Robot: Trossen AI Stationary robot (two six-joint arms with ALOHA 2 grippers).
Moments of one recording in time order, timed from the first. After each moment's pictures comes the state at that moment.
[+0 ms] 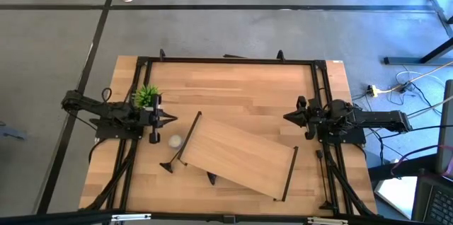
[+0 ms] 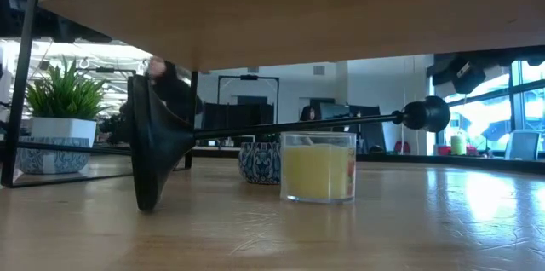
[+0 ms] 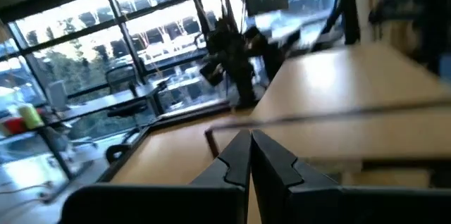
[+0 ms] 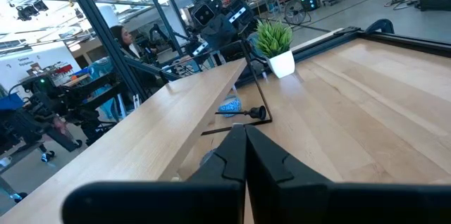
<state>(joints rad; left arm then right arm) -0.31 0.01 0.01 0.10 -0.34 0.27 0.03 0.02 0.01 0.01 0.00 0.42</state>
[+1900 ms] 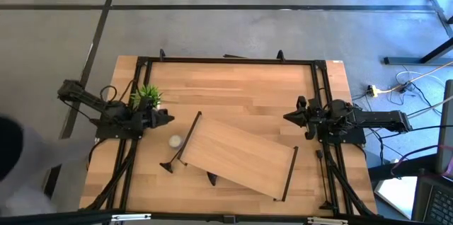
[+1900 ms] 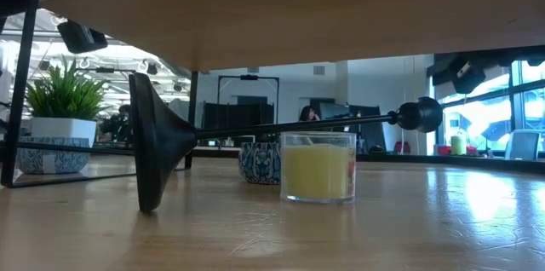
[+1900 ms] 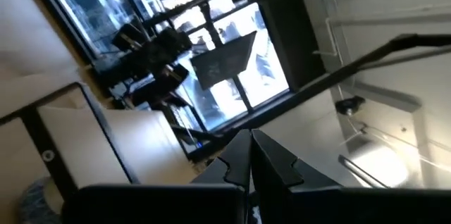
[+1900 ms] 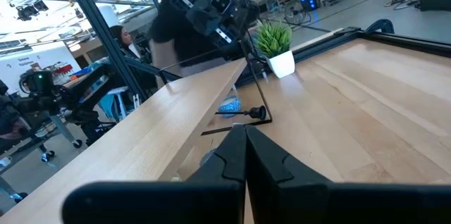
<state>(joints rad) -0.41 0.23 0.01 0.55 -0.40 -1.03 0.03 0.02 0.01 0.01 0.00 0.42</state>
